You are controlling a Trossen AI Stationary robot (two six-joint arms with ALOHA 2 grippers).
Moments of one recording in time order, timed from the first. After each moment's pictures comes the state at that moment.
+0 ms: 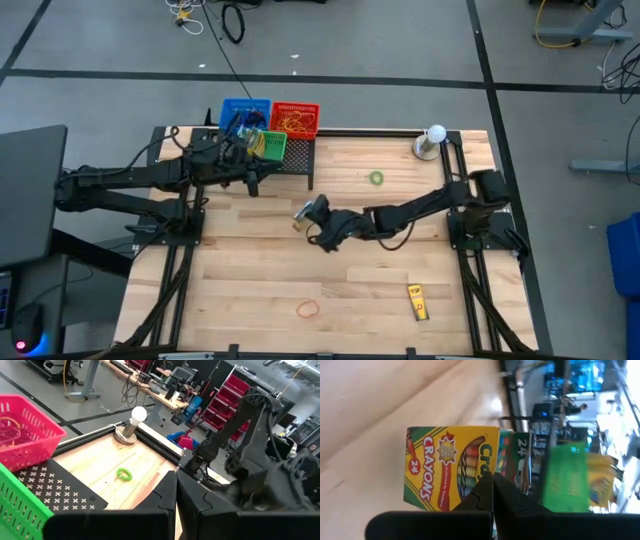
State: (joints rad) left arm 0.18 0.86 0.68 0.06 -0.13 -0.49; right arm 0.16 1.84 1.07 0.27 0.47 -1.18
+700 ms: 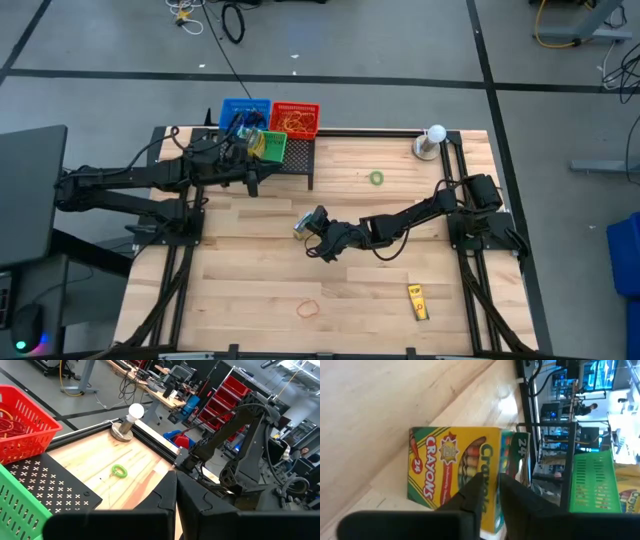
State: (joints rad) left arm 0.18 0.86 0.68 0.06 -0.11 -0.53; right arm 0.20 1.93 1.07 0.29 0.48 -1.13
